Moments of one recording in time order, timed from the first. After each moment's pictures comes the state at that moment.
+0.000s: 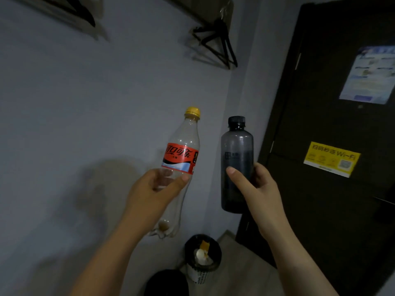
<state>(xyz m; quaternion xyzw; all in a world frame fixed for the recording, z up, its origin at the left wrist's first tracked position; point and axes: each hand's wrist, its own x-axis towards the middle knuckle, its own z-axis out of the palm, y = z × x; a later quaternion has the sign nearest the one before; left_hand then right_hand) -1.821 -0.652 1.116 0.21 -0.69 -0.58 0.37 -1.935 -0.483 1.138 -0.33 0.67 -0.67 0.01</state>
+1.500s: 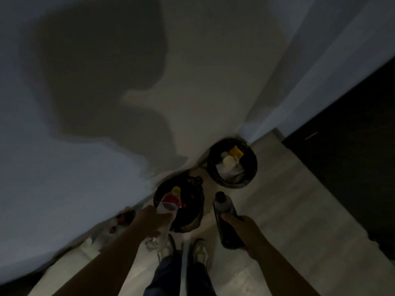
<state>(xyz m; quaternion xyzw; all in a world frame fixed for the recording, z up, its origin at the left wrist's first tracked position) -2.130 -0.844 0.607 0.63 -0.52 -0.53 -0.21 -2.313 -0.647 0.643 0.10 0.75 -0.32 0.57</state>
